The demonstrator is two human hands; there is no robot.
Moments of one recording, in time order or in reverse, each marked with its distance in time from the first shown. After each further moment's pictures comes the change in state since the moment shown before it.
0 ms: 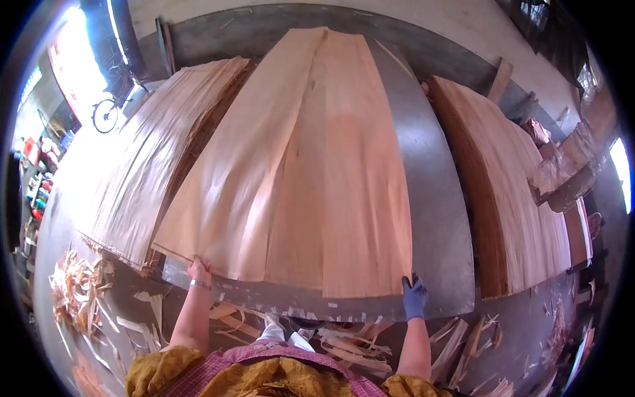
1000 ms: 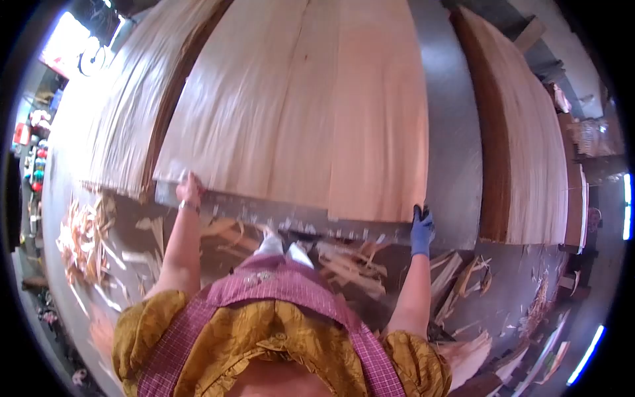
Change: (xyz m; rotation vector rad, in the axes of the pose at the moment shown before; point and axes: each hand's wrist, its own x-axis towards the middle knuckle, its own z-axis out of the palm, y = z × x) left_hand 0.038 -0.012 -0.037 0.652 -0.067 0.288; right_hand -0.014 0.048 0.013 -0.030 0.039 0.054
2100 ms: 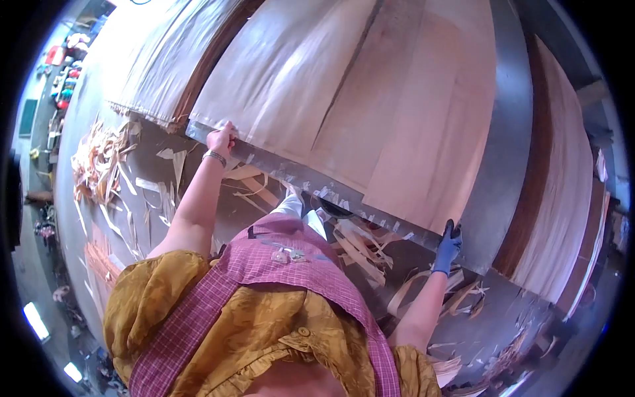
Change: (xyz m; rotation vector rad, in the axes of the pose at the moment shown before) left_hand -0.043 0.028 -0.029 0.034 -0.047 -0.172; right_hand -0.001 0.034 0.003 0.075 -0.118 0.093
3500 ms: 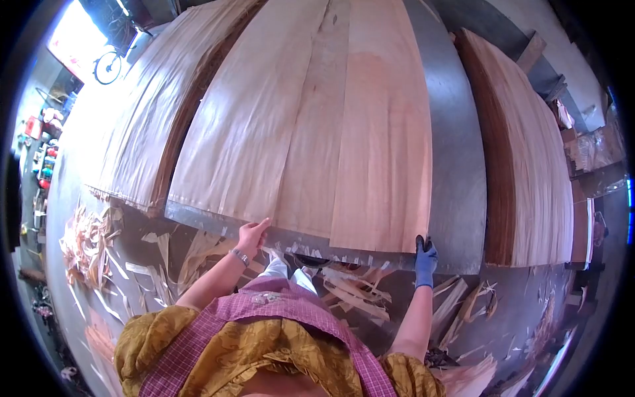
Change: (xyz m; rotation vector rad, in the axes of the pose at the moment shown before) left_hand -0.147 -0.051 0.081 0.057 -0.556 -0.086; right_hand -0.003 -0.013 0.002 0.044 -0.005 0.023
